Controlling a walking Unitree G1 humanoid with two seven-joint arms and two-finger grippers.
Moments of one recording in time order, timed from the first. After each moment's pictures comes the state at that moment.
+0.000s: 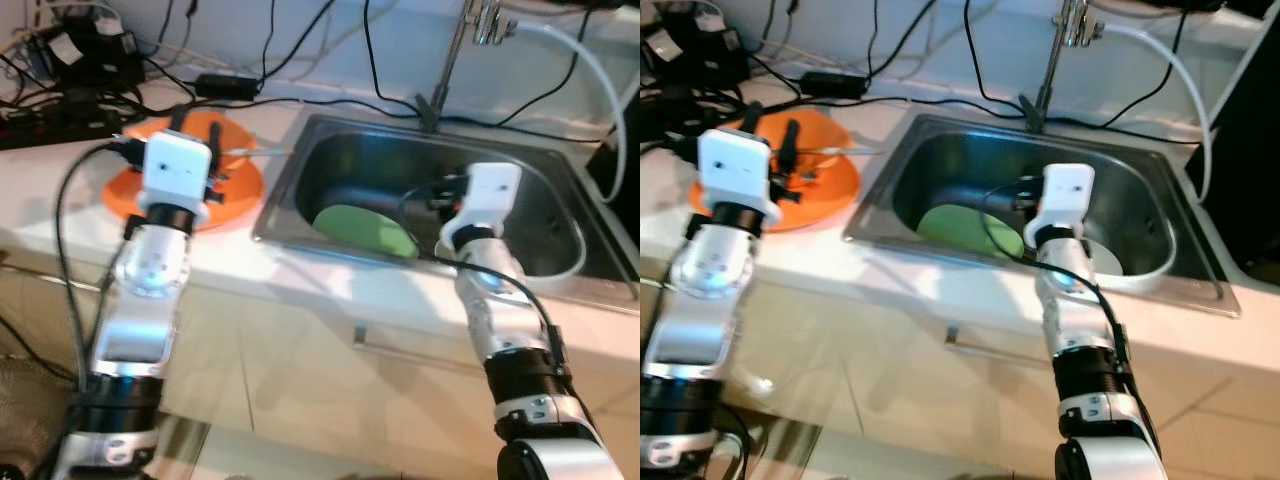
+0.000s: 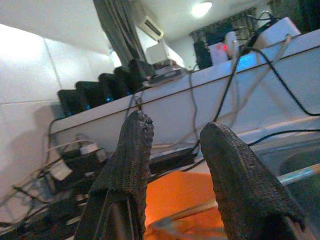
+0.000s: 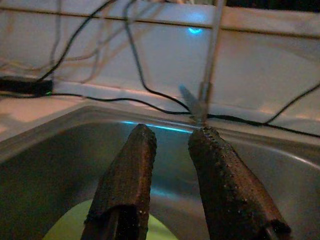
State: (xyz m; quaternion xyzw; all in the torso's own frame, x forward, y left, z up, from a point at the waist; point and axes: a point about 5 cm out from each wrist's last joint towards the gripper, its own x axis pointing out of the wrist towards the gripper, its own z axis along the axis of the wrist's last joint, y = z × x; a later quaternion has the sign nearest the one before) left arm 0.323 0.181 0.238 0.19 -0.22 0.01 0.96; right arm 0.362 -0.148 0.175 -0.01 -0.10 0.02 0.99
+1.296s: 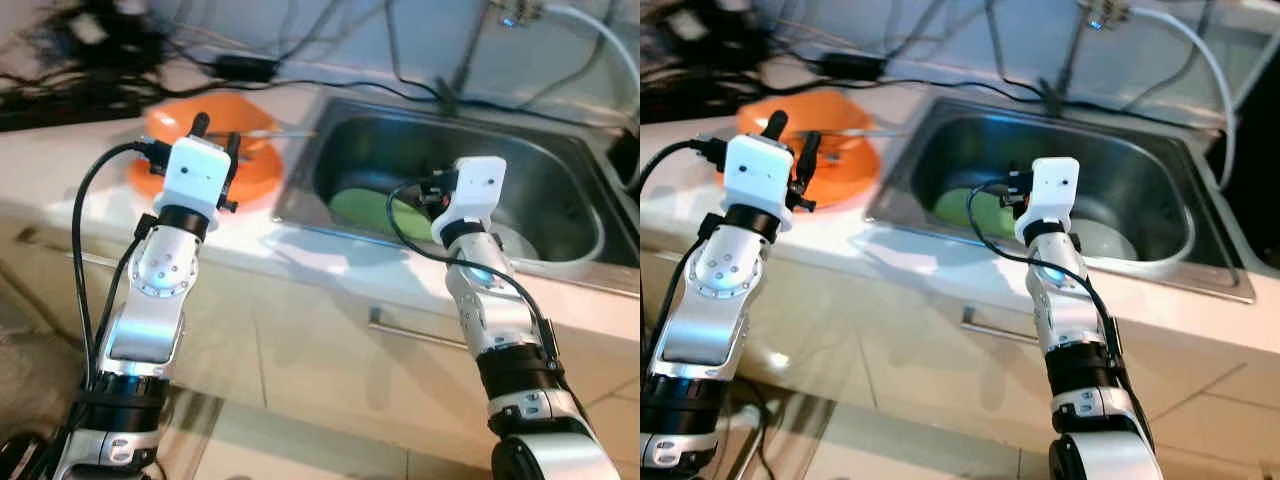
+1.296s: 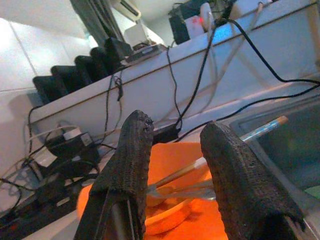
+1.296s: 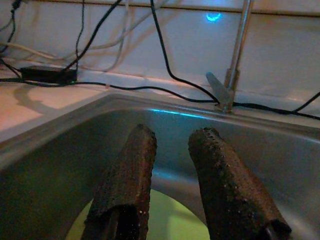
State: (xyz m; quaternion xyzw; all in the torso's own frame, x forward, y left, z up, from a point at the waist) left arm 0.326 0.166 0.230 0.21 -0.20 -0.03 0.96; right arm 0.365 -0.142 0.181 0.00 -0.10 0.03 0.99
